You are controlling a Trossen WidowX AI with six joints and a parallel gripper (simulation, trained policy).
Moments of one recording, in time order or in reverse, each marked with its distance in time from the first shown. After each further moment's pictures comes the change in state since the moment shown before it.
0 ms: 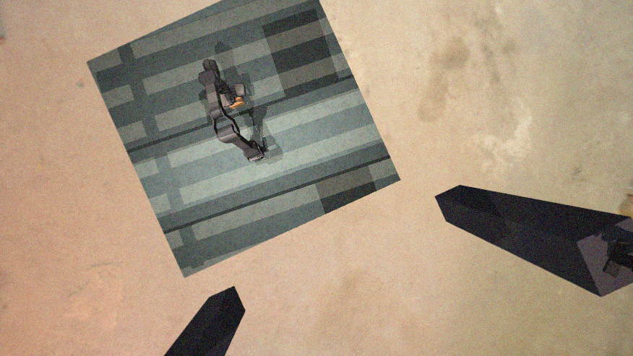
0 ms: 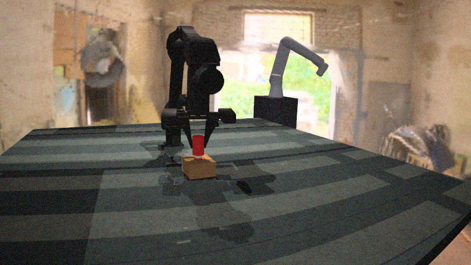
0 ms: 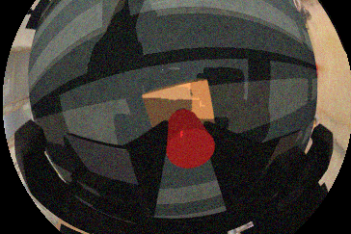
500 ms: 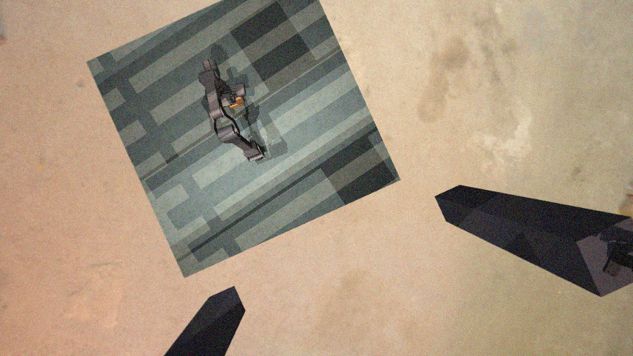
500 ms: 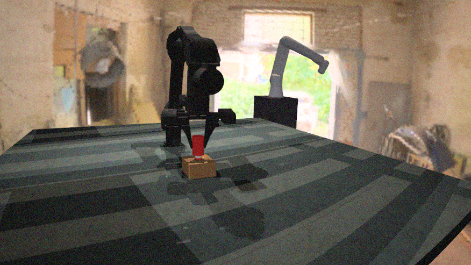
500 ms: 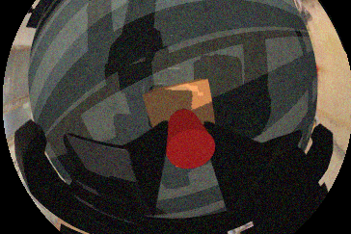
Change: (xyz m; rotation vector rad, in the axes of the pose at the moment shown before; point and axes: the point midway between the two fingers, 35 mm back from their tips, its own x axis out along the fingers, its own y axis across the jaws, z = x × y) arm 0.001 0.000 0.000 -0.008 0.001 0.002
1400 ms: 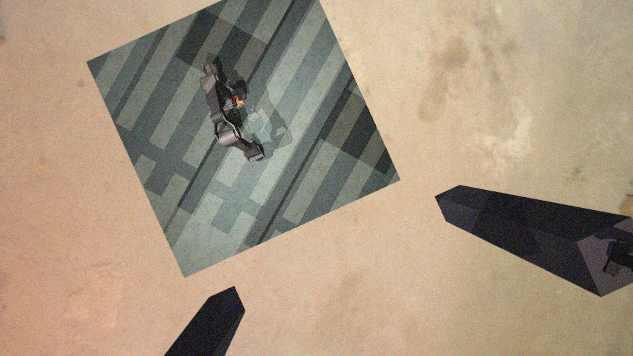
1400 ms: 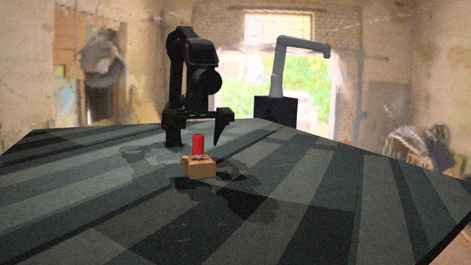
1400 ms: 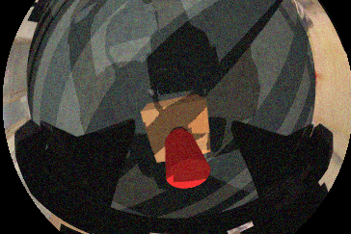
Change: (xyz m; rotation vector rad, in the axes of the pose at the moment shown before) arm -0.002 -0.001 0.019 -0.051 0.010 -0.021
